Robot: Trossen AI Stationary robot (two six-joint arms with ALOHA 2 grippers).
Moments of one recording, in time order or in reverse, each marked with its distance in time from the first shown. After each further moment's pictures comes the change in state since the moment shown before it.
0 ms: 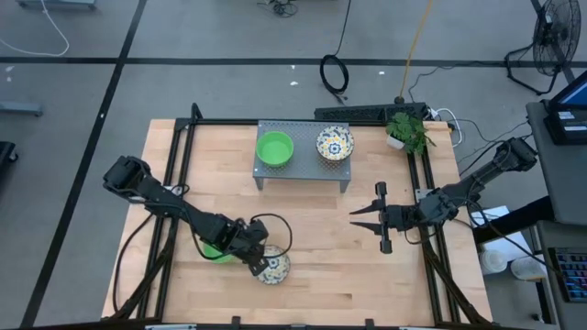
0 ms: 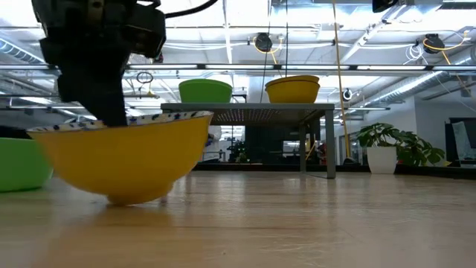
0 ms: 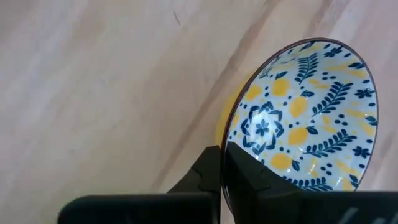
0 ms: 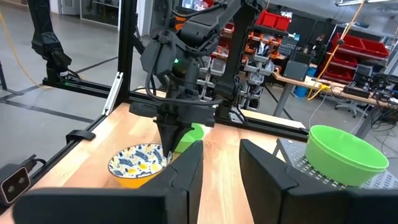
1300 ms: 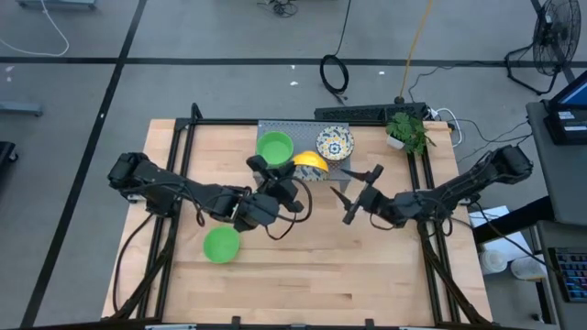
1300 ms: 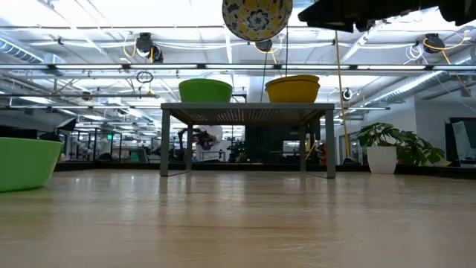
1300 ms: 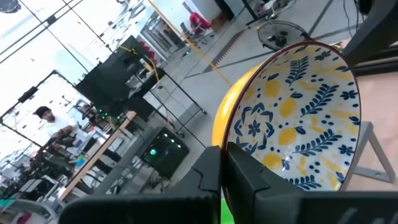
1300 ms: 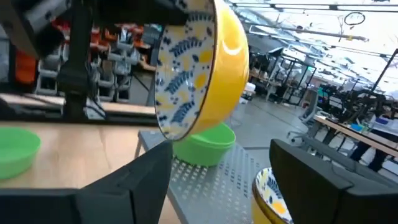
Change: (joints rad) left arm 0.170 0.002 0.406 0.437 -1.049 1.373; right arm -0.178 0.331 0.001 0.491 0.415 -0.201
